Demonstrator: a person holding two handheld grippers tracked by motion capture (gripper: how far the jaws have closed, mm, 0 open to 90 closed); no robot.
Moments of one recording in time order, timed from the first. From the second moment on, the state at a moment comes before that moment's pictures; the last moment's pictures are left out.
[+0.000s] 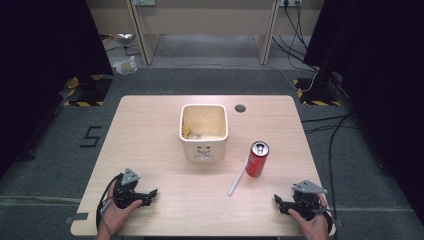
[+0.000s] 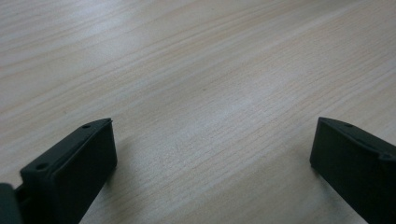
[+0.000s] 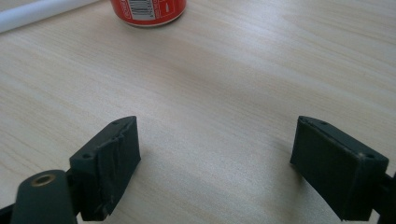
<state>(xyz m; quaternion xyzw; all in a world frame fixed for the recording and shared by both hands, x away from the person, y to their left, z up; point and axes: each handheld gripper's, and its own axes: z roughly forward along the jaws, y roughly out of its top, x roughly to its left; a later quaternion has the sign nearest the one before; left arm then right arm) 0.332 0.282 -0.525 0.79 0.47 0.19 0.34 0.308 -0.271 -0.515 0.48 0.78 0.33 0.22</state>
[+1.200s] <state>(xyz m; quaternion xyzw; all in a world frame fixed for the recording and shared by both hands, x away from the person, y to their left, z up) 0.332 0.282 -0.525 0.79 0.47 0.19 0.34 0.336 -0.233 -0.469 0.43 0.77 0.40 0.25</state>
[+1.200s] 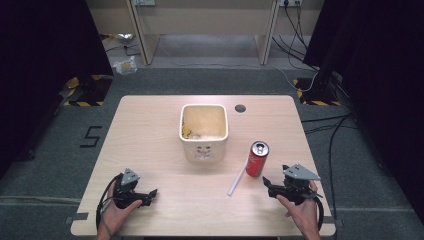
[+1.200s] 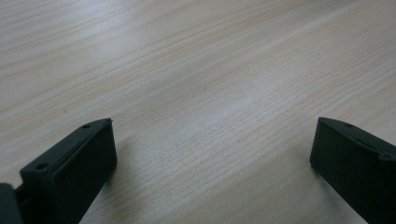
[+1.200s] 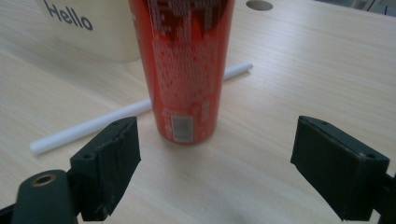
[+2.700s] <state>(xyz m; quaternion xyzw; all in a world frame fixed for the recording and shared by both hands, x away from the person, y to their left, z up) 0.331 0.282 -0.525 0.80 0.47 0.19 0.34 0.383 -0.203 -0.480 0.41 0.77 0.43 0.24</state>
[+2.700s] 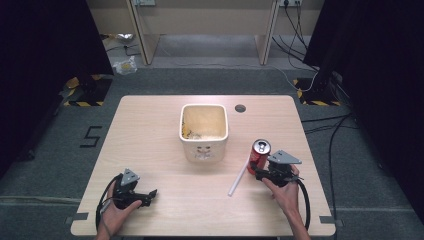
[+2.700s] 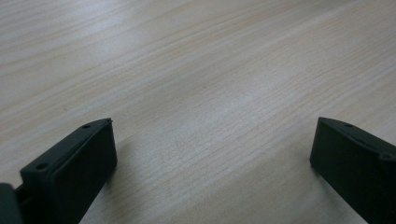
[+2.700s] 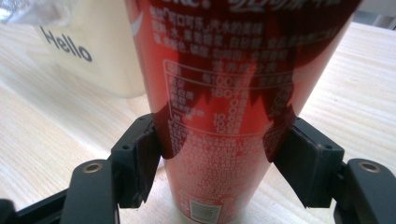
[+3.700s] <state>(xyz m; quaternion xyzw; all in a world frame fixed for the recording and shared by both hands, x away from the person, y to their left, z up) 0.331 0.282 -0.525 0.79 0.47 0.19 0.34 0.391 -0.196 -0.428 0.39 0.77 0.44 0.24</state>
